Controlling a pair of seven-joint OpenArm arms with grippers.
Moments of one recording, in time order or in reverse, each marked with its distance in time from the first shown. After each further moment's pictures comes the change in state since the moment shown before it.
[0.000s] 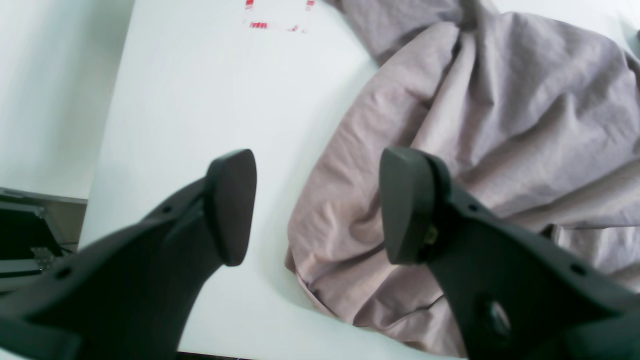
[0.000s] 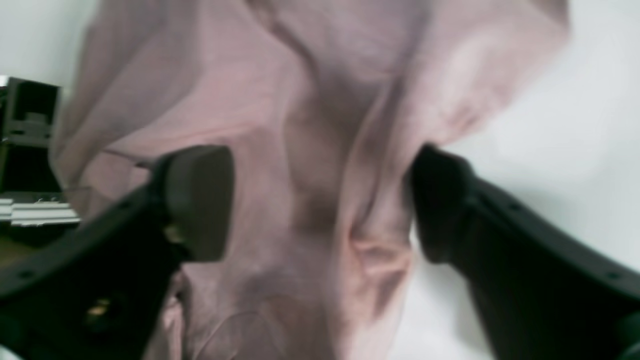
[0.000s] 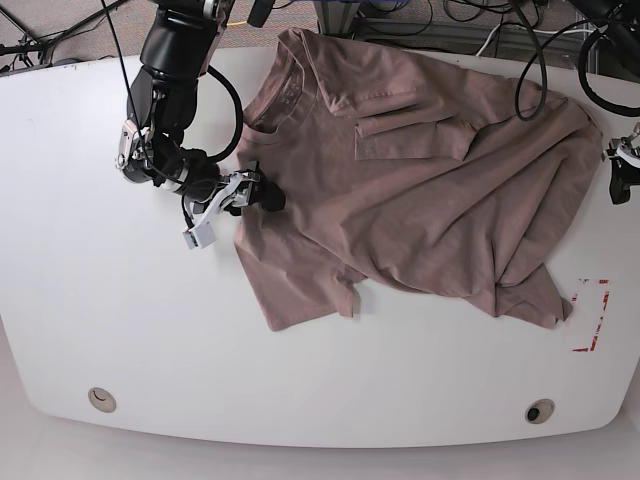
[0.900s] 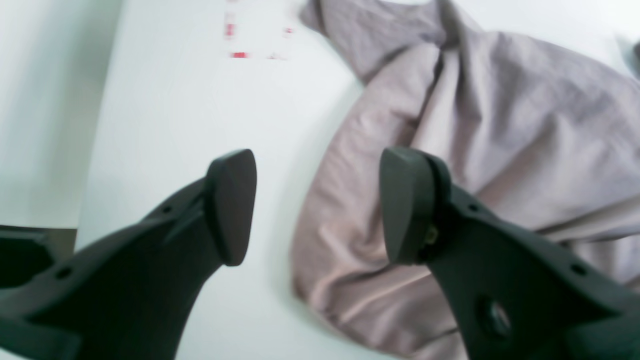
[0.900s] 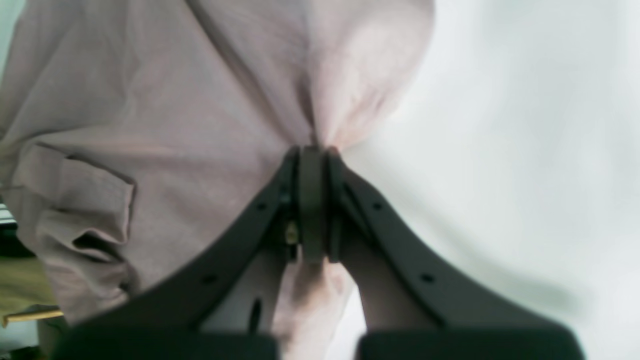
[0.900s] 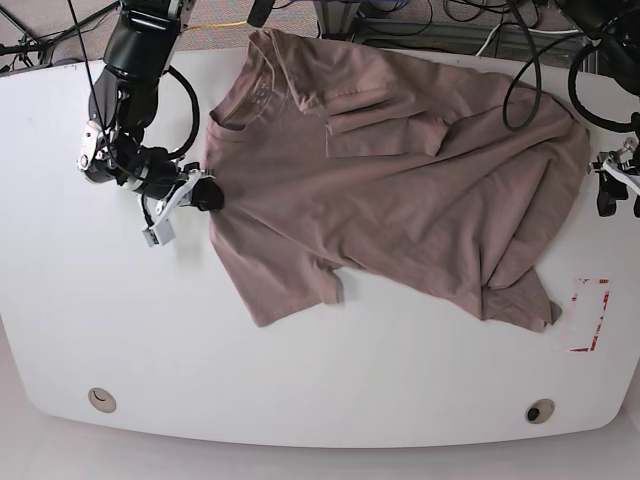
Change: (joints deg) left arm -3.7 0.3 5.9 0.0 5.2 0.0 -0.2; right arm -0.8 9.5 -0.1 -0.3 -0.4 0.0 1.6
